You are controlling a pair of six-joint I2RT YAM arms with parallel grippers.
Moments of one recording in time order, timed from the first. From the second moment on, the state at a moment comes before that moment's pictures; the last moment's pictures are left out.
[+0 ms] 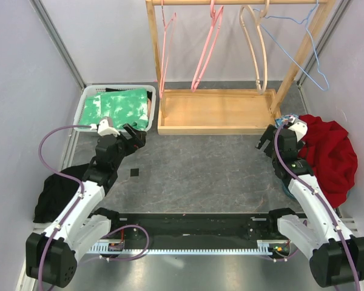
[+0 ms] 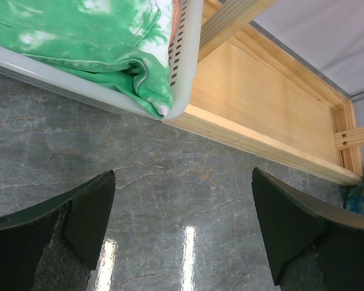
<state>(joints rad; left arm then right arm) -0.26 0.87 0.52 0.03 -0.11 -0.66 0.15 0.90 0.66 -0.36 0.39 0.53</state>
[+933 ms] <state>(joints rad) -0.26 0.93 0.60 -0.08 -0.05 -0.66 0.15 0.84 0.97 -0.70 0.64 0.48</state>
